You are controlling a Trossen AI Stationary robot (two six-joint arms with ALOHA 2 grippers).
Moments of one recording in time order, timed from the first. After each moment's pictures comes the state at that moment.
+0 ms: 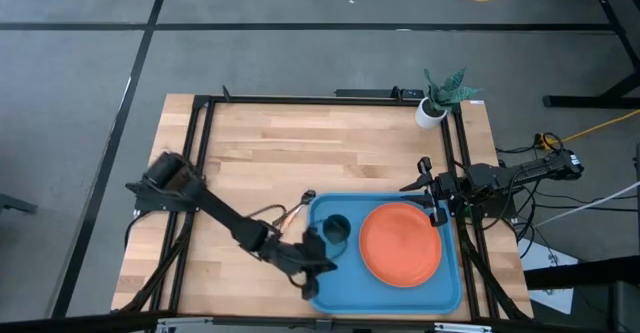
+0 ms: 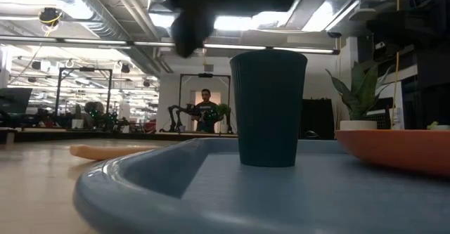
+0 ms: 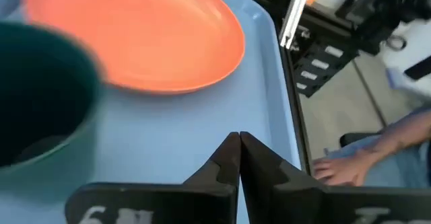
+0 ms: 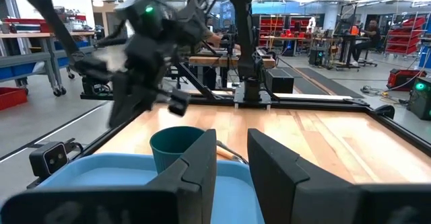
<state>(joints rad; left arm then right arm) -0.53 1.90 1.15 0.29 -0.33 -0.60 0.25 0.20 0.01 0.26 0.10 0.00</state>
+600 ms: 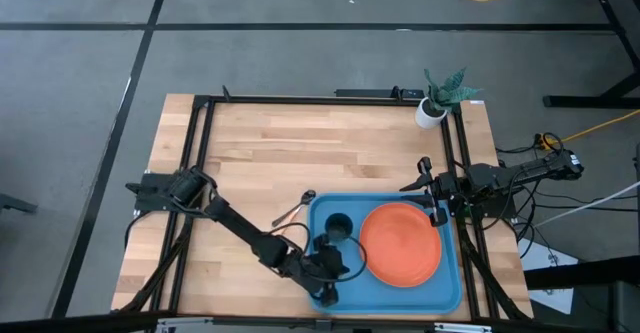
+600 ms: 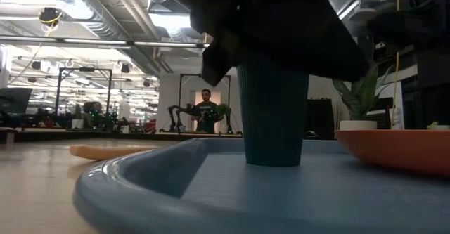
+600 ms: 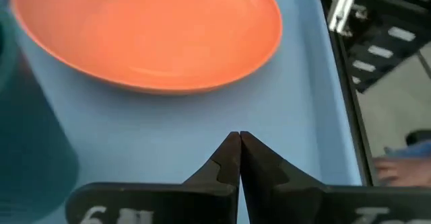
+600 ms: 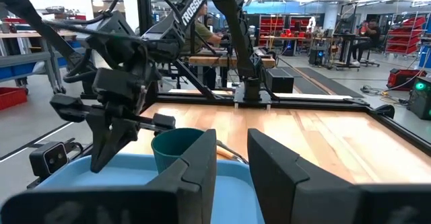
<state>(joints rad) -0.54 2.13 1.39 0.16 -0.46 -0.60 0.25 0.20 0.01 0.26 0.10 -0.01</state>
